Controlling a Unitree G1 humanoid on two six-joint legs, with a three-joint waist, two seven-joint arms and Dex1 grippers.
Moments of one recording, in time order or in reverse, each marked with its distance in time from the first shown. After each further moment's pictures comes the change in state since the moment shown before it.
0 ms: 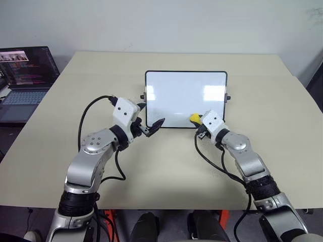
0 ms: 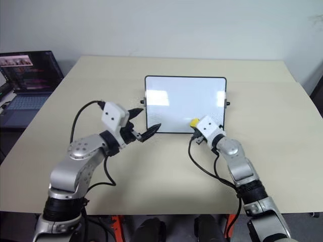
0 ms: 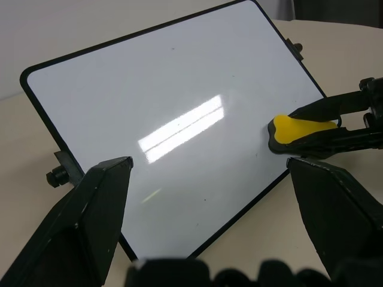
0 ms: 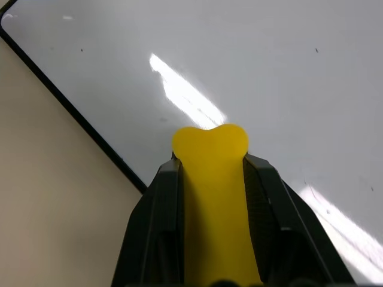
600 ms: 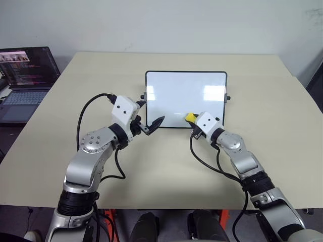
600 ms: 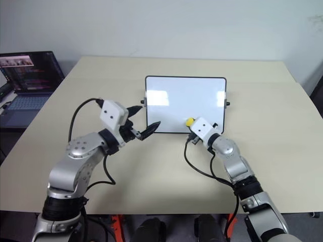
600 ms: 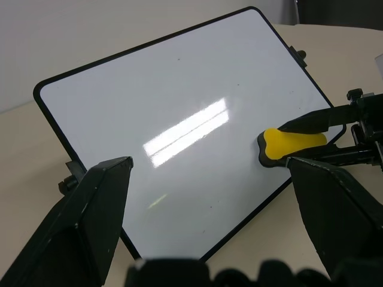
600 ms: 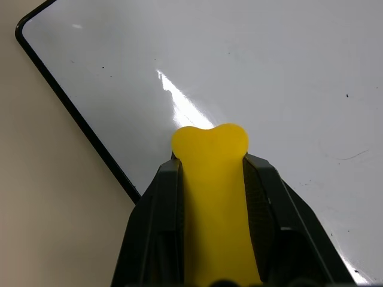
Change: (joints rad) left arm -0.029 0.007 0.000 0.016 0.003 -0.005 0.010; right arm -0.087 0.025 0.074 0.236 -0.065 -0.284 -0.039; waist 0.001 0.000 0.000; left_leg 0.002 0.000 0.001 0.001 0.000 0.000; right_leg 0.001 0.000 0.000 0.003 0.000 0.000
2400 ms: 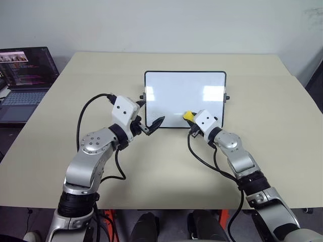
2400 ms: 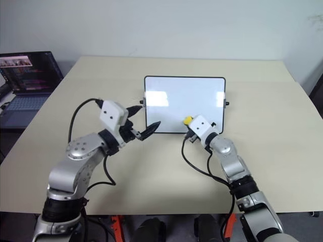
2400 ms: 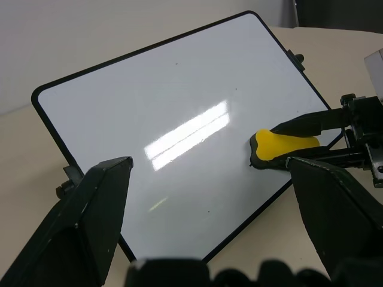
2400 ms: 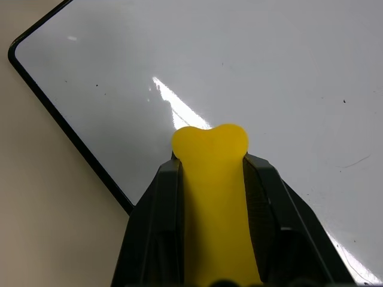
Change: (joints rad) left arm 0.007 -0.005 0.002 -0.029 0.000 0.008 0.013; right arm -0.008 0.050 -0.025 0.004 0.001 0.018 -0.007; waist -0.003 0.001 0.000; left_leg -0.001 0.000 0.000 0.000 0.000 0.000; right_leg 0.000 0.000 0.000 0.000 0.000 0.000
